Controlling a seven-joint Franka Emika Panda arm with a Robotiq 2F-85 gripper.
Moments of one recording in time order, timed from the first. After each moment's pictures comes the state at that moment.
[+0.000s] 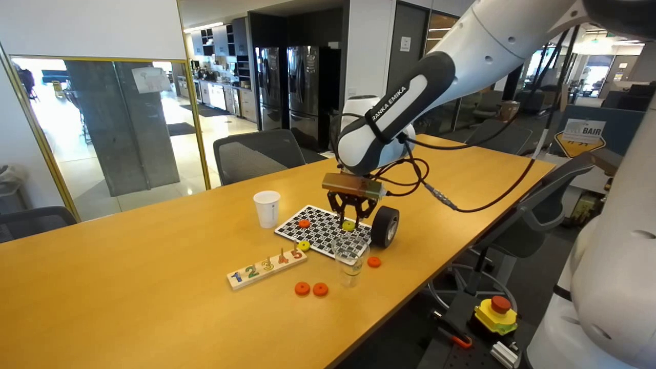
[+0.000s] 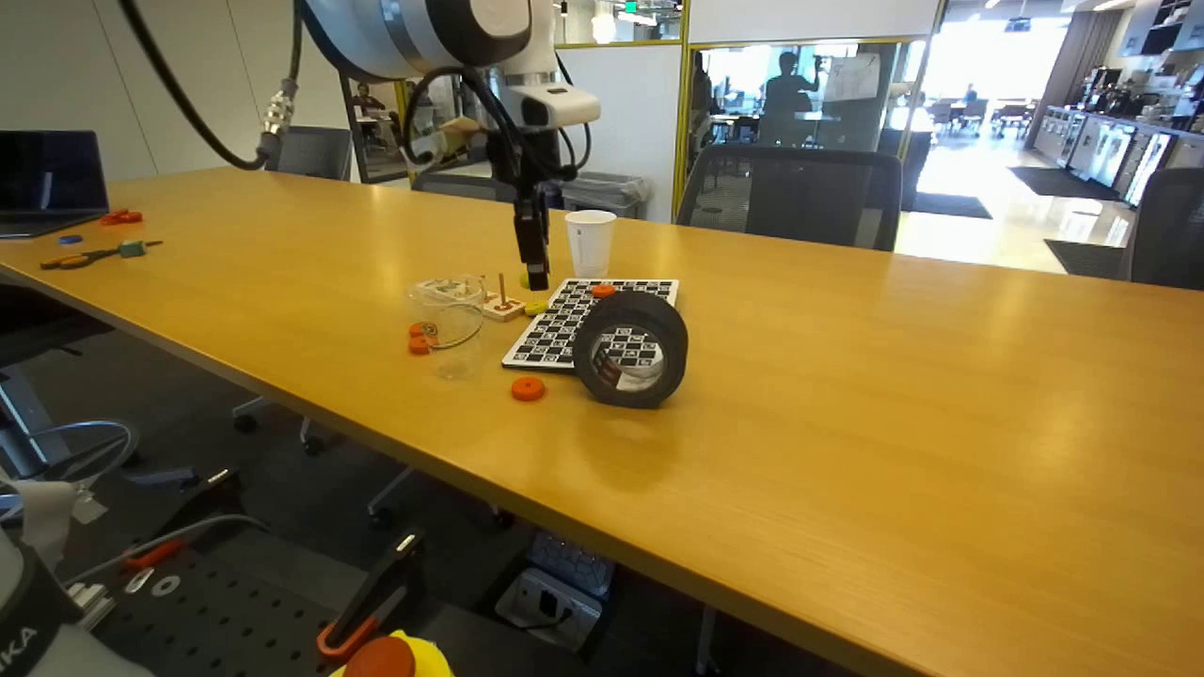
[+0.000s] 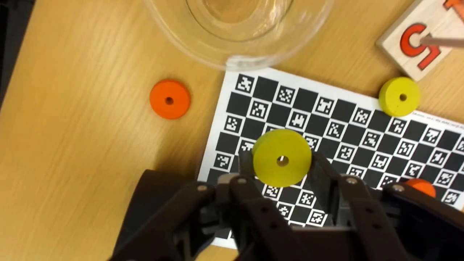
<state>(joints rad) 0.00 -0.01 -0.15 -2.42 -0.08 2.48 1.01</state>
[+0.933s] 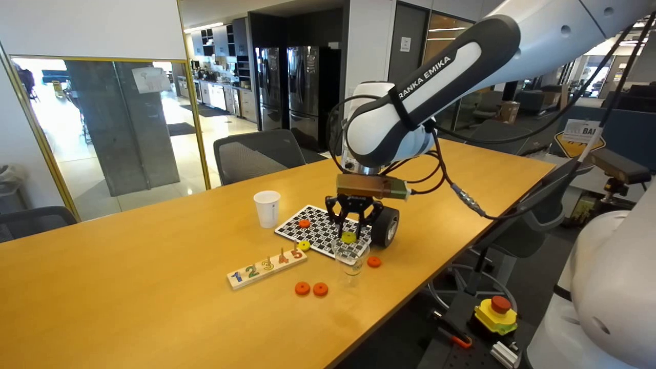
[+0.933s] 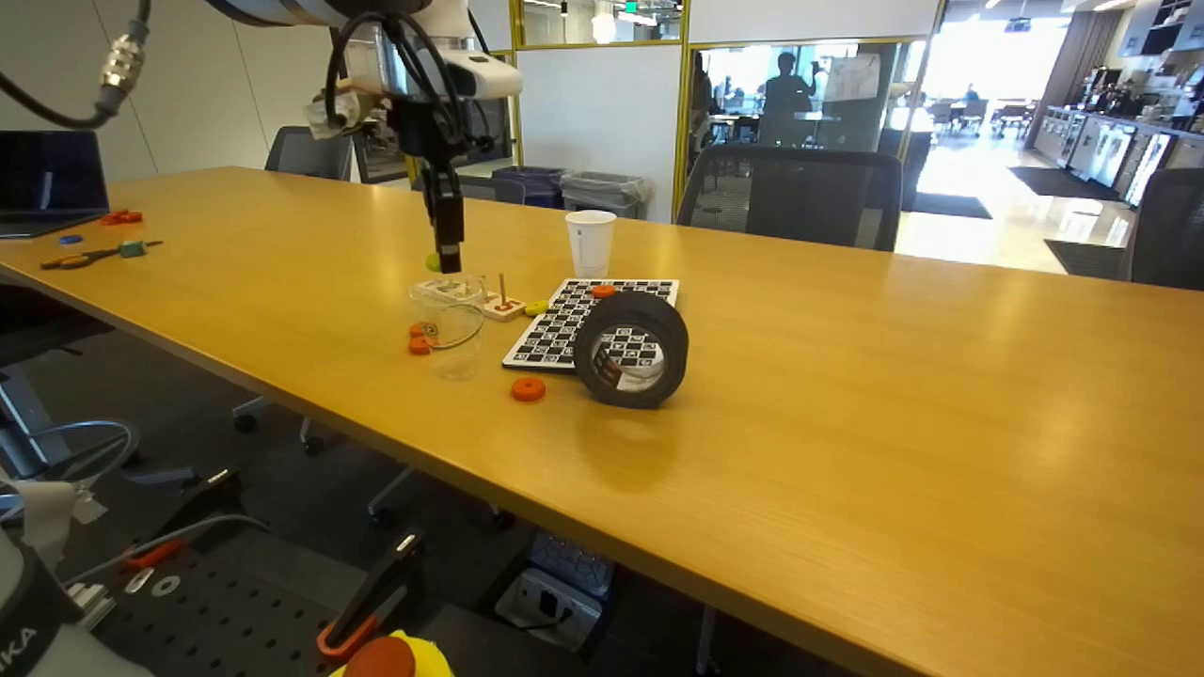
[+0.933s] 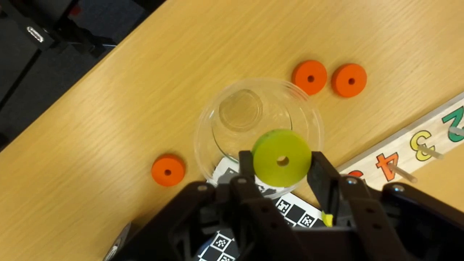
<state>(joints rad) 0.00 -0.24 -0.03 -2.58 0.08 2.40 0.69</state>
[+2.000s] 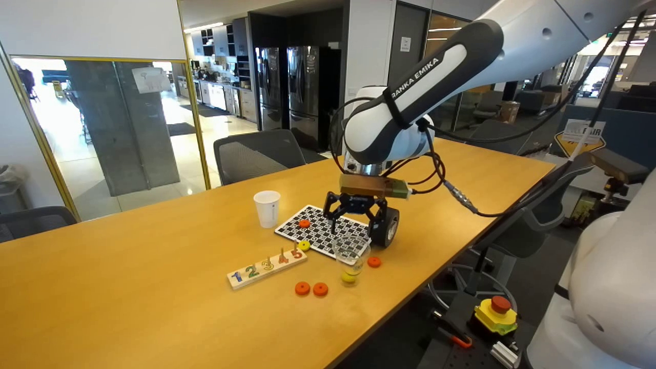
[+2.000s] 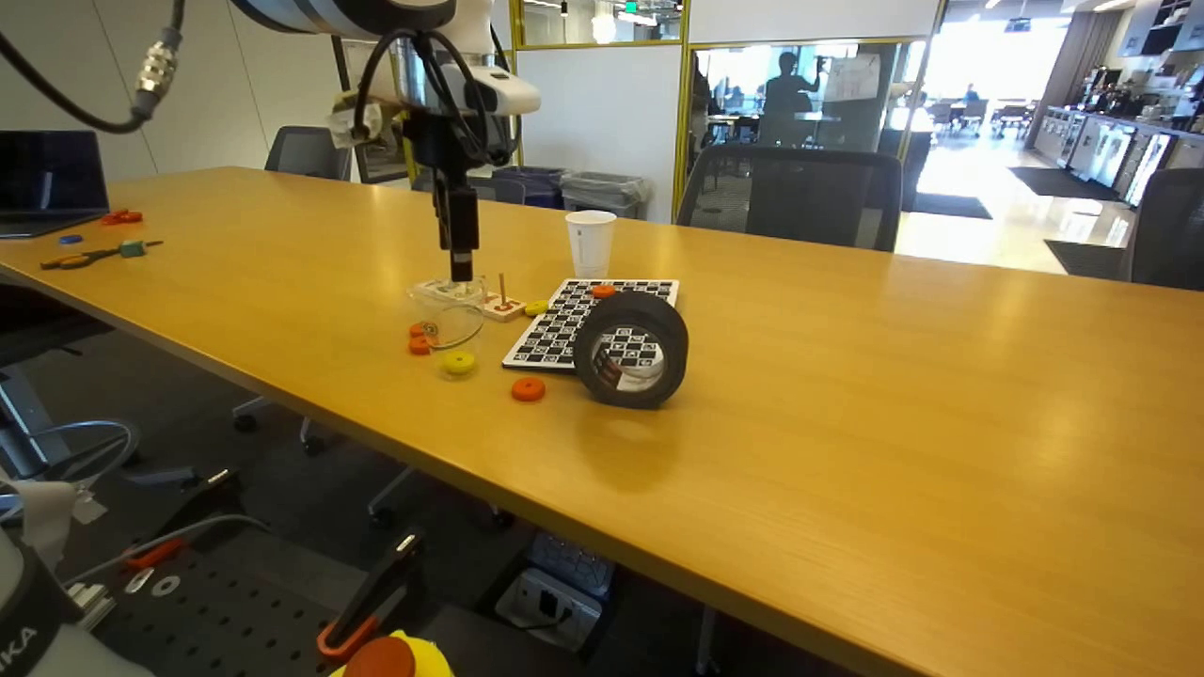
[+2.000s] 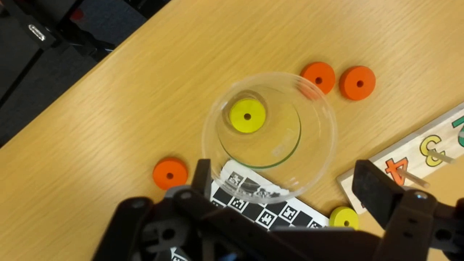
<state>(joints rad) -0.04 -0.21 -0.03 -2.56 0.13 2.38 0.61</state>
